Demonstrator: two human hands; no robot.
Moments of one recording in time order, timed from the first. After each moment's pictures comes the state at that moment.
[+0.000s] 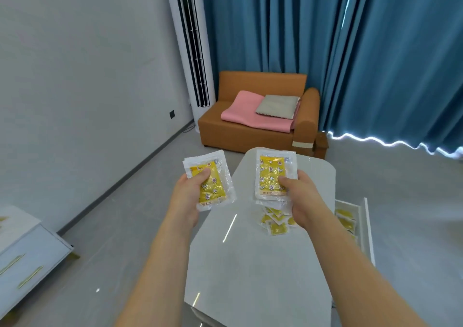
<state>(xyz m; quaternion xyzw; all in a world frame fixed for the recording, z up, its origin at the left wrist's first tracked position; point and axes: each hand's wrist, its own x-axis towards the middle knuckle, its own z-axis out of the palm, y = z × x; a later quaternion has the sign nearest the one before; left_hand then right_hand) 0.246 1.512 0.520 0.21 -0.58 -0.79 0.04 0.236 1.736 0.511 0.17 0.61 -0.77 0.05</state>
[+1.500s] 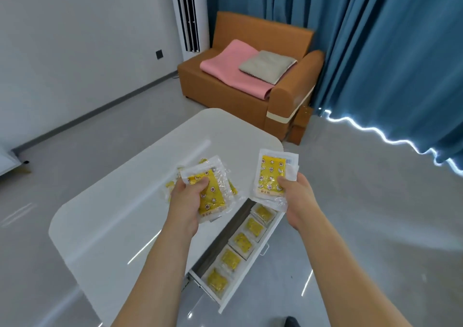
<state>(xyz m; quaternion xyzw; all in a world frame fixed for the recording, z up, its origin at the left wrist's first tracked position) 0.118 2.073 0.379 0.38 -0.50 -0.78 0.08 0.032 2.274 0.364 0.20 0.63 -0.73 0.16</state>
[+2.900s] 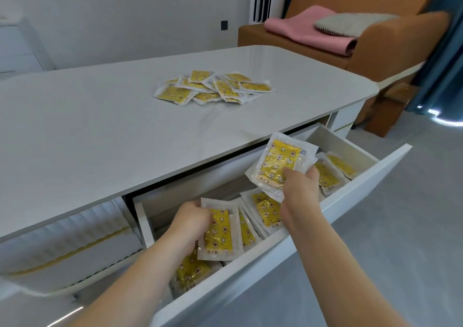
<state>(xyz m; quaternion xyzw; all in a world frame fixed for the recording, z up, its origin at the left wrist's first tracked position) 0.126 2.119 -0.224 0.48 -0.65 -0.59 0.02 -0.003 2.238 -0.191 0.08 0.59 -0.78 0.18</state>
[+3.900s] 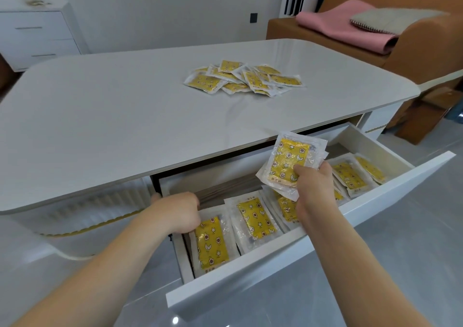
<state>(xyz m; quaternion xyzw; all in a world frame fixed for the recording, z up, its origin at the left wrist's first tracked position) 0.167 2.073 -0.209 0.37 -0.88 -0.13 -0.26 0.000 2.224 -0.202 0.04 0.63 -0.75 0.21</state>
